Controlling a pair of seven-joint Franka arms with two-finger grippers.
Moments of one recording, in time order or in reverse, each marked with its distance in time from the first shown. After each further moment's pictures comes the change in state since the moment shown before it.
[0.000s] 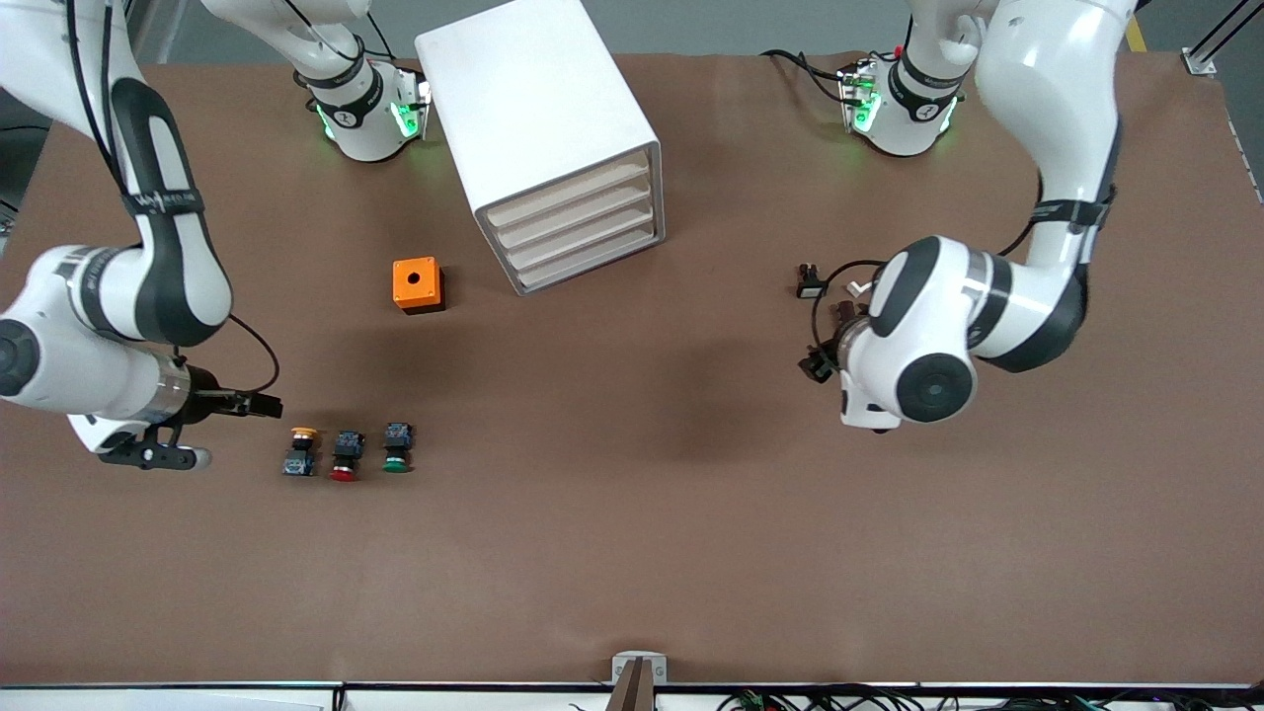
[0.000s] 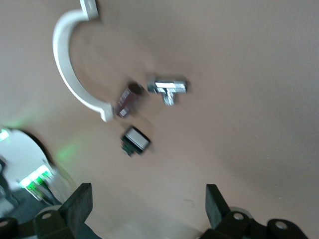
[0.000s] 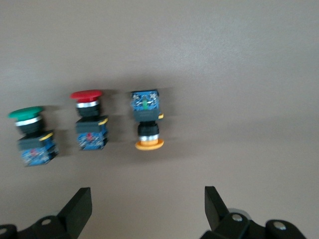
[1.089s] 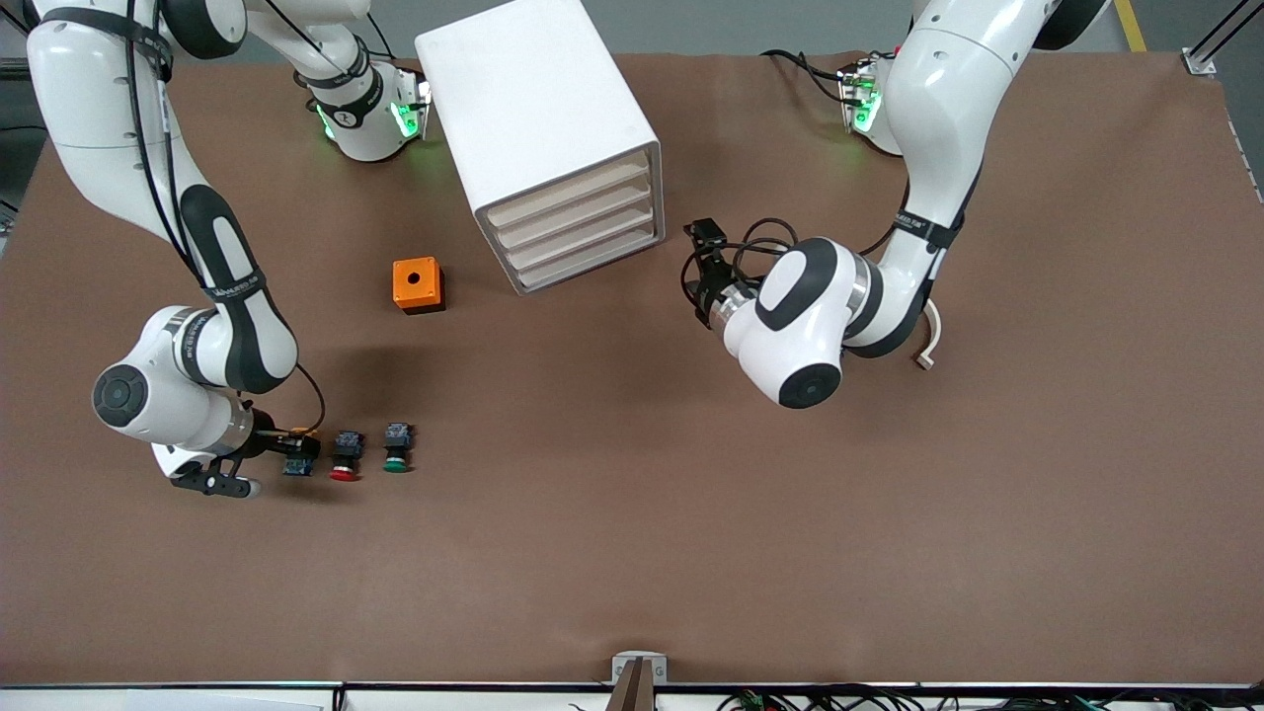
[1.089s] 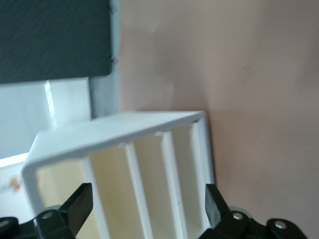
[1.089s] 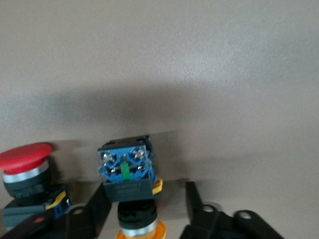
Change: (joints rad) left arm -0.141 0.092 0.001 0.011 -0.608 -0.068 -1.101; right arm -0.004 0.207 0.001 0.009 0.077 0.254 0.003
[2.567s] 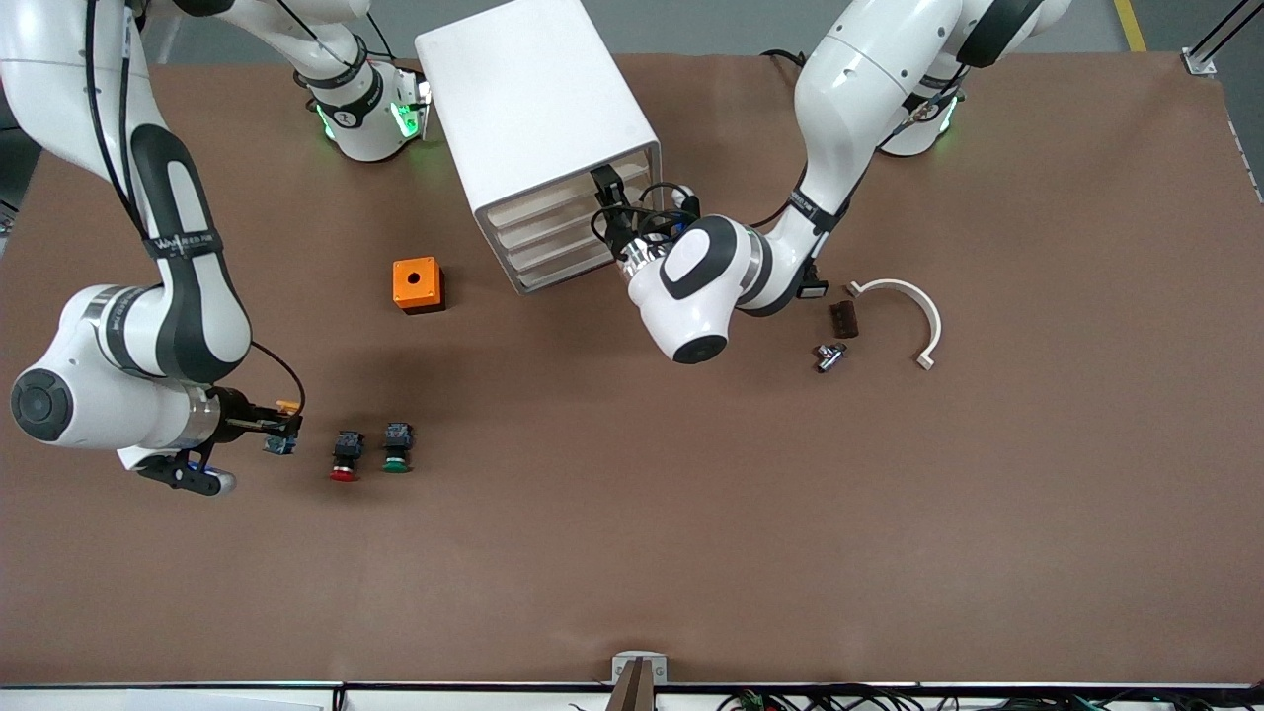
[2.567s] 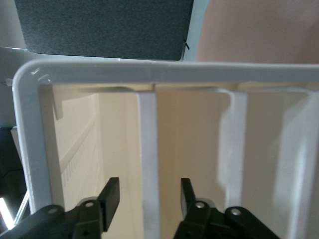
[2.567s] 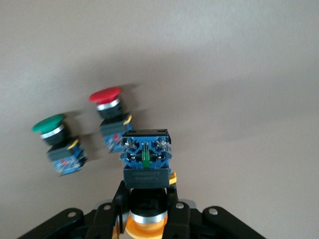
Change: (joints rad) left arm -0.197 0.086 -0.004 0.001 -0.304 -0.012 -0.189; right arm 0.033 -0.152 0.013 0.133 0.005 -0.456 0.211
